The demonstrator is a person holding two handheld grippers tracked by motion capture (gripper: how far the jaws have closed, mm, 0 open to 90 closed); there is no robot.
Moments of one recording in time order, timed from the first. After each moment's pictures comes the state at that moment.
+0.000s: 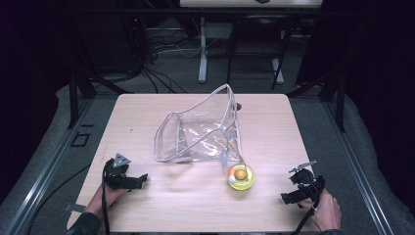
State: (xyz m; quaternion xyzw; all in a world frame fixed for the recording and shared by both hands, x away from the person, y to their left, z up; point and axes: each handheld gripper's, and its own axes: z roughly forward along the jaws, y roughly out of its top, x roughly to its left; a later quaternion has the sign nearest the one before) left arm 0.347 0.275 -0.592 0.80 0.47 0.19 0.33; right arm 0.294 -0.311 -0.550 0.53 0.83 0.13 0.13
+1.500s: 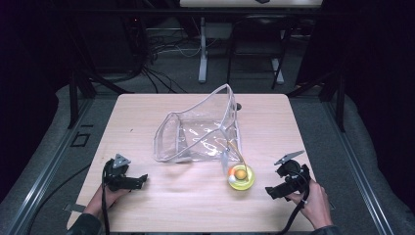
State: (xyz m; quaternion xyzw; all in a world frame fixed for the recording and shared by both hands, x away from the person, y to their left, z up) left arm 0.345 0.275 -0.592 0.80 0.47 0.19 0.33; right arm 0.299 -0.260 -0.502 0.46 0.86 0.20 0.11
